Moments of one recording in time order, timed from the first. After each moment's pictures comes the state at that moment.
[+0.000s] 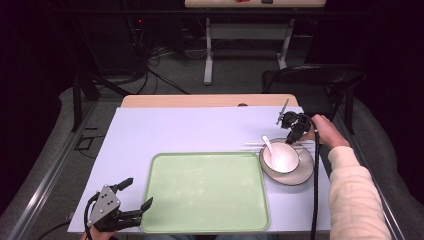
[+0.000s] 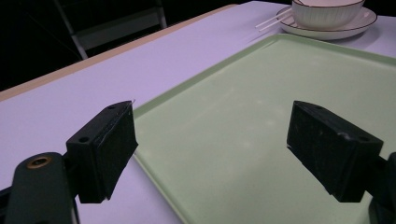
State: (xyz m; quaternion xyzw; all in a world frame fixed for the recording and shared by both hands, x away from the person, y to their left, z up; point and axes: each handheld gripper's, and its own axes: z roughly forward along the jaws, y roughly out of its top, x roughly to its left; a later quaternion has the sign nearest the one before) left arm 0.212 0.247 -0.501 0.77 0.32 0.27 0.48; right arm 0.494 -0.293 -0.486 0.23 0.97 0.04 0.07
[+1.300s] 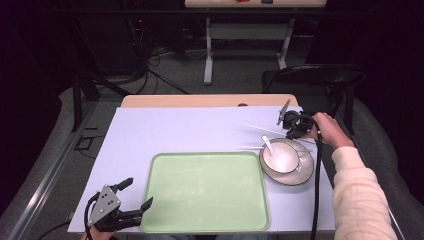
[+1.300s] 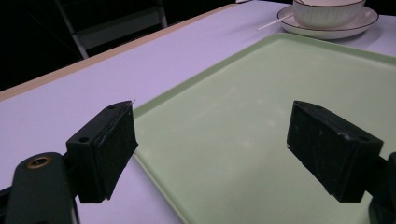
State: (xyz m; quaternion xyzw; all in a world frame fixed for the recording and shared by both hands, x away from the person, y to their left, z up) left arm 0.212 0.246 -0.501 0.77 0.32 0.27 0.48; right arm 0.477 -0.288 -0.464 0.17 0.97 0.05 0.13
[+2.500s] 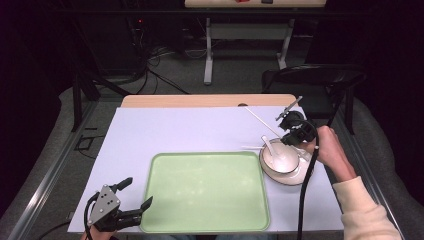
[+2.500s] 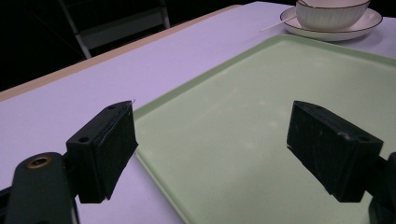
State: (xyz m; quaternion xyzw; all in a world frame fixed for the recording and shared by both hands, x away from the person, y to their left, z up) left arm 0.212 0.247 -0.500 0.77 0.33 0.27 0.48; right arm 0.396 -0.250 -0.404 0.38 0.90 0.14 0.16
